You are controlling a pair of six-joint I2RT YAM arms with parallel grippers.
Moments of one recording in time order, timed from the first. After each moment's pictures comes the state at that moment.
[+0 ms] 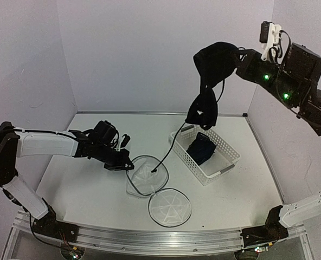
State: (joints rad) left arm -0.72 1.55 0.93 -0.29 0.34 -0.59; right arm 0.95 1.16 1.54 -0.29 0.53 0.25
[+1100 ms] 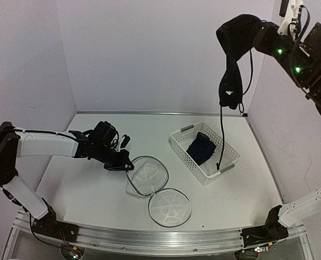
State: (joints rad) left arm -0.72 1.55 0.92 -0.28 0.34 -0.59; right arm 0.95 1.23 1.77 -0.14 0.74 -0.09
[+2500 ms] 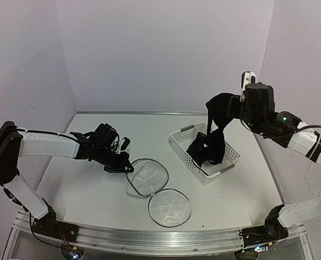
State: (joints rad) left arm -0.72 1.56 0.90 -0.27 0.35 -0.59; right arm 0.71 1.18 1.13 -0.25 0.69 0.29
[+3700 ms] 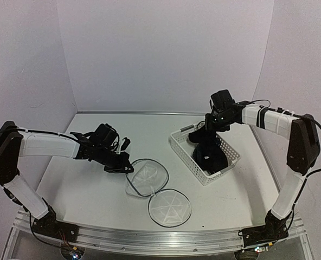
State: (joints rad) left arm -0.72 1.57 0.90 -0.27 0.35 -0.59; right arm 0.46 1.81 1.41 -0.46 0.18 0.35
